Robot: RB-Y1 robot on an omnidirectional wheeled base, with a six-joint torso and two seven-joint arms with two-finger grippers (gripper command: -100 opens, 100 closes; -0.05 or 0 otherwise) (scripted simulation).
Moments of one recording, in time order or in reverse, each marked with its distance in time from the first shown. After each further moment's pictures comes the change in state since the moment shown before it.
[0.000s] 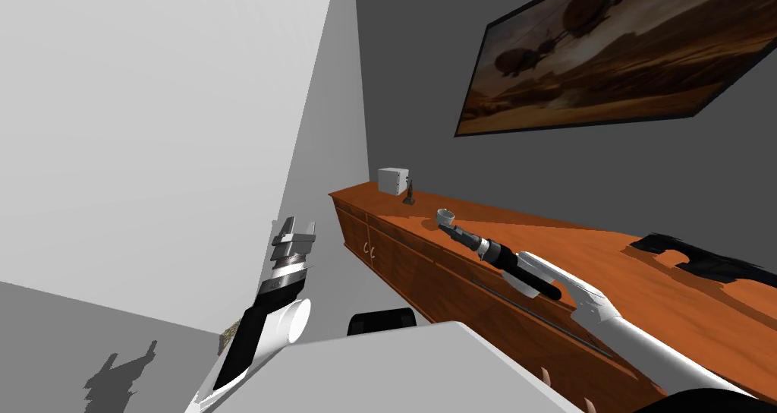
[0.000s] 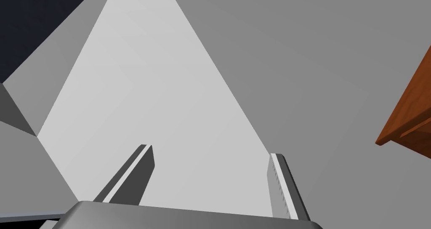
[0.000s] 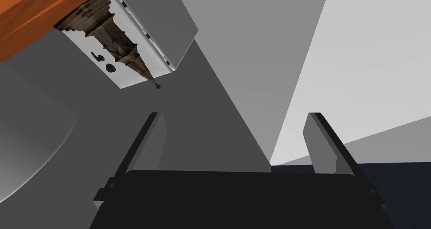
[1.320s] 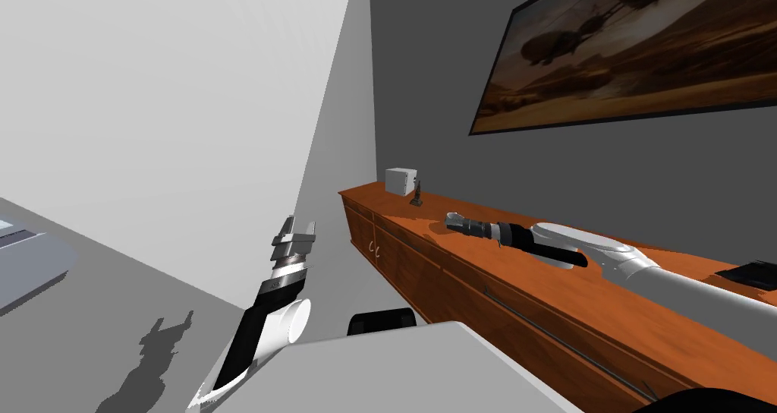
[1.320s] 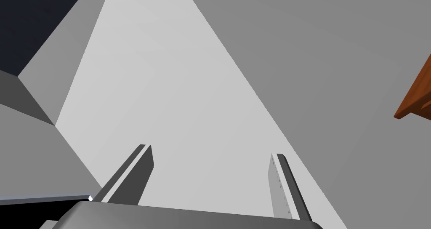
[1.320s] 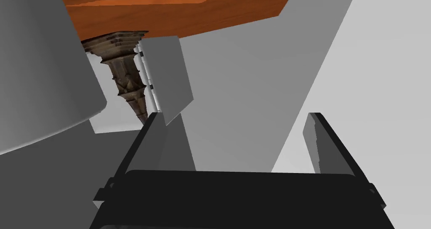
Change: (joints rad) left arm 0.000 0.000 0.000 0.000 0.000 0.000 0.000; right arm 0.005 -0.422 -0.016 0.170 0.087 -0.067 -0.057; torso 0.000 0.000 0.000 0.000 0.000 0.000
